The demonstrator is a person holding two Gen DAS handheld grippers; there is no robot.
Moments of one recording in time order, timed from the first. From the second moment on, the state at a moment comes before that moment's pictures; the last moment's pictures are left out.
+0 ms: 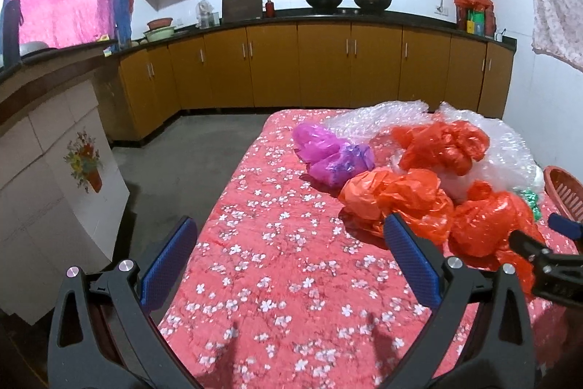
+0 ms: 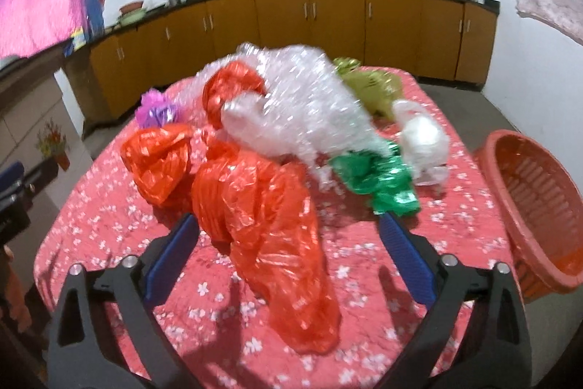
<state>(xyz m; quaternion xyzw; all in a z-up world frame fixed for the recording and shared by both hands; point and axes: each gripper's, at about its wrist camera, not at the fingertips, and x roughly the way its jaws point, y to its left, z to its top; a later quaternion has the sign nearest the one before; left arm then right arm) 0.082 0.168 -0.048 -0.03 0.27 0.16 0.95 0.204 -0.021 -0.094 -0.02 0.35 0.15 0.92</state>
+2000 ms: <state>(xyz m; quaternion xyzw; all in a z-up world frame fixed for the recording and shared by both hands) 0.112 0.136 -0.031 -0.06 0.31 0.04 0.95 0.140 -0.158 -0.072 0.04 0.32 0.08 0.94</state>
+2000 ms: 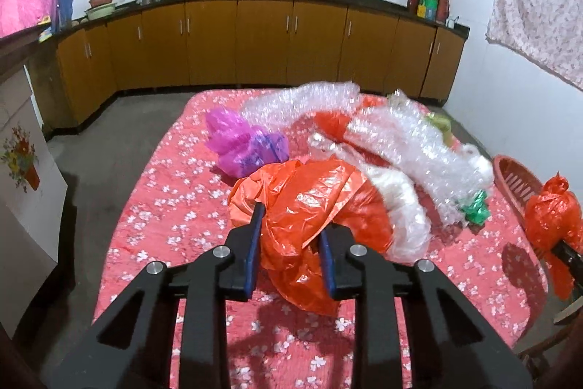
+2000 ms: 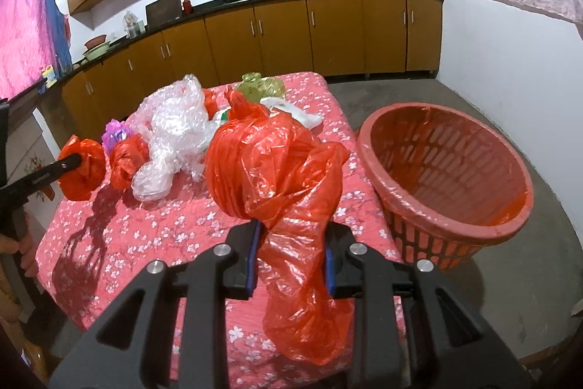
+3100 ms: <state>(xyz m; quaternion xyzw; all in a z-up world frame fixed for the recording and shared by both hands) 0.177 -0.135 0.019 -0.02 0.27 -0.25 0.93 0.182 -0.305 -0.039 0.11 0.27 -0.13 0.95</state>
